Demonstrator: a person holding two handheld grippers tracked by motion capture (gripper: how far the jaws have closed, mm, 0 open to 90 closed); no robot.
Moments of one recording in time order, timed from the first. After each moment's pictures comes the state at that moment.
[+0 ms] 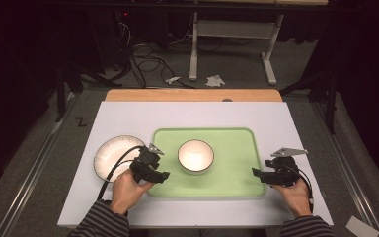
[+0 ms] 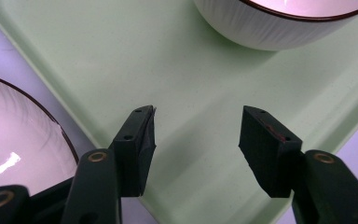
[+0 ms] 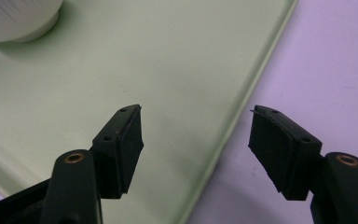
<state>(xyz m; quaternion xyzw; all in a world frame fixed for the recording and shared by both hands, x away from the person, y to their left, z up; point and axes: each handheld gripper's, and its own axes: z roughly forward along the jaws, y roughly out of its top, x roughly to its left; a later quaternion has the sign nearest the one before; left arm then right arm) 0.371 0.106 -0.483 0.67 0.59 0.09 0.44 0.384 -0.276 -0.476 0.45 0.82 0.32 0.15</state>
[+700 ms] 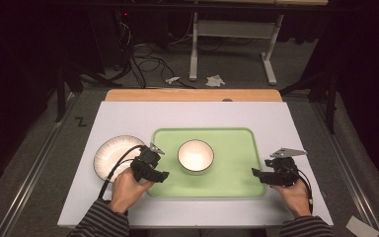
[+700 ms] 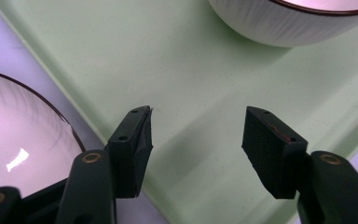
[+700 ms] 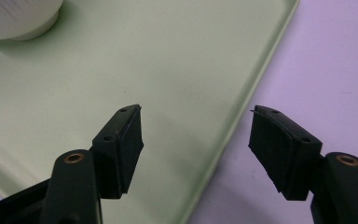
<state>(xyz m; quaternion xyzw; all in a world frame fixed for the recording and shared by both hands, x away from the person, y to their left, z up) 0.375 0.108 -0.485 0.68 0.59 0.10 0.43 0.383 -0.274 -0.476 0.45 0.82 0.32 0.16</state>
